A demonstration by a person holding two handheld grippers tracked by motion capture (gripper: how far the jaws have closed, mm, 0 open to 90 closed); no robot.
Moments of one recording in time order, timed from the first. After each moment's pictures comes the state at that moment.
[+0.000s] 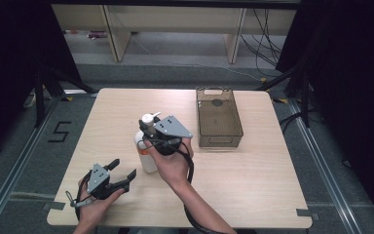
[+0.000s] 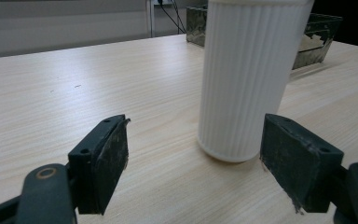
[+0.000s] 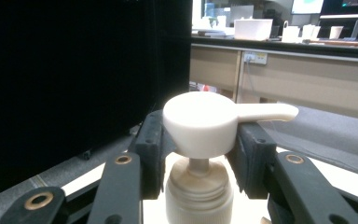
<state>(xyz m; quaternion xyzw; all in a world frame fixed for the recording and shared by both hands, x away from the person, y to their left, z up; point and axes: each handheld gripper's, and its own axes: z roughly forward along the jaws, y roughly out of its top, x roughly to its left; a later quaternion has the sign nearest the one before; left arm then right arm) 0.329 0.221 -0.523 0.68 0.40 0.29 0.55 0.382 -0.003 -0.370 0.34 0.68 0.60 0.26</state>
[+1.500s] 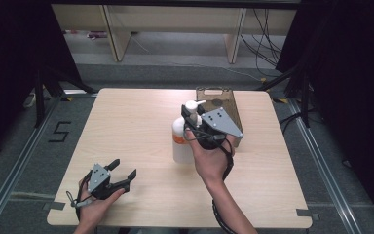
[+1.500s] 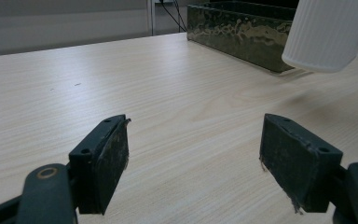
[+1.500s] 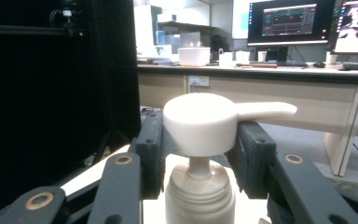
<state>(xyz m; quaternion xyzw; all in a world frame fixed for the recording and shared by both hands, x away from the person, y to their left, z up) 0.330 0.219 -0.523 0.68 0.39 0.29 0.55 0.373 -0.096 -0.333 0.39 0.61 0.60 0.34</state>
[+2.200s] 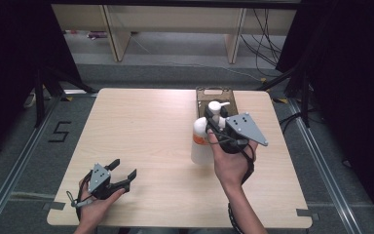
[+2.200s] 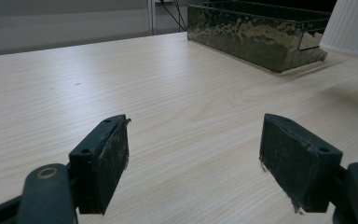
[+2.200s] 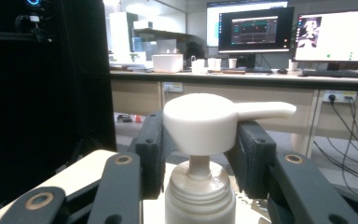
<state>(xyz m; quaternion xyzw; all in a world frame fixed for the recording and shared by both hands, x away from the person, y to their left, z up) 0.329 0.219 -0.522 0.68 0.40 0.29 0.54 0.361 -0.140 -0.330 0.41 0.59 0.59 0.38</state>
